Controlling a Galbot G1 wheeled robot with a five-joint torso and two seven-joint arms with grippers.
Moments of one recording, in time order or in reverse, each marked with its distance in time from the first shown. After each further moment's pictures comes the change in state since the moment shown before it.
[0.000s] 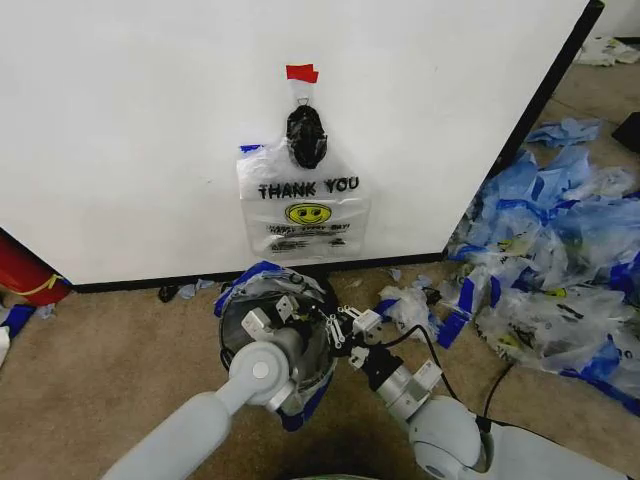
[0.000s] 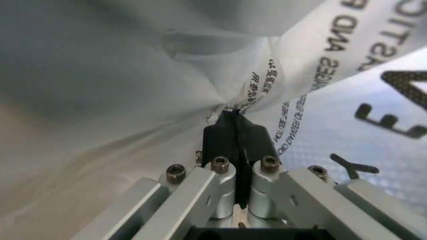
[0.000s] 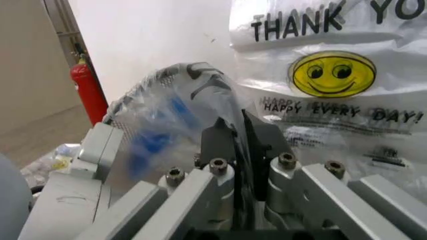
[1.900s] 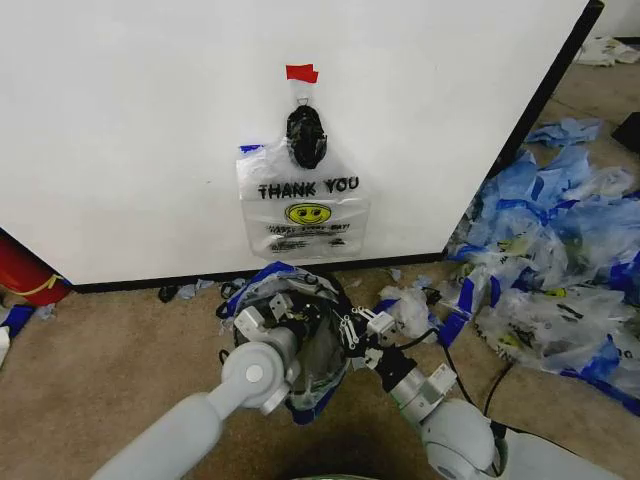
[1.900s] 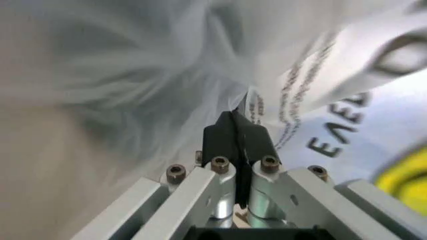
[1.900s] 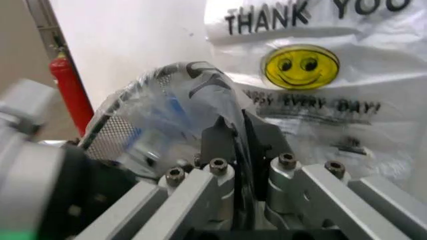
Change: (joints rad) left arm 0.028 0.073 -0.035 -0.091 0.021 -0.011 -0.049; right arm -0.082 -0.007 0.095 -0.031 -0.016 0.018 -0.028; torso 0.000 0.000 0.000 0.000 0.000
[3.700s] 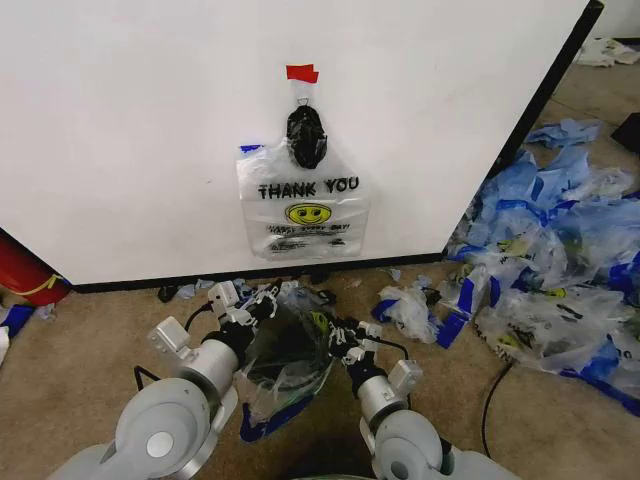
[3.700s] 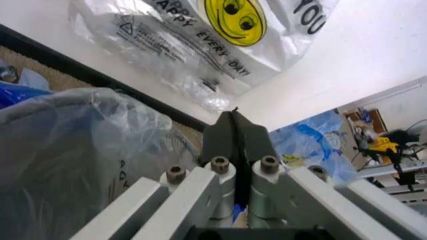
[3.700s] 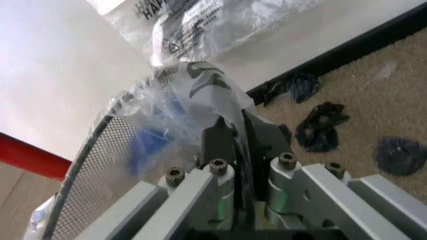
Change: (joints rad) left arm 0.314 0.215 -0.293 -0.382 0.183 0.017 0.106; right arm -0.078 0.260 0.014 -0.061 0.416 -0.092 0.243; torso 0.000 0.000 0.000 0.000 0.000
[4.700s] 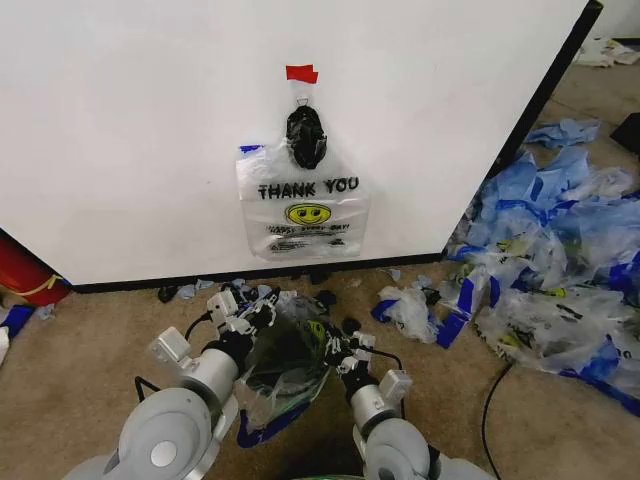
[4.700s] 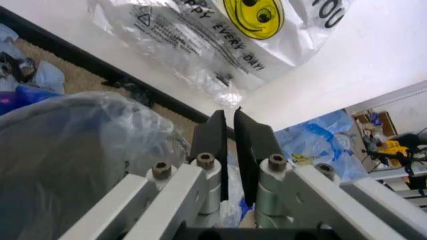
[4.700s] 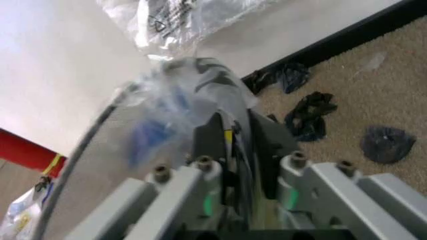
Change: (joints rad) left arm 0.056 -0.014 -0.007 0.004 0.040 -0.010 0.004; right arm -0.028 0.034 -0.014 -0.065 -0.082 0.012 -0.010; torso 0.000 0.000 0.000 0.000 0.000
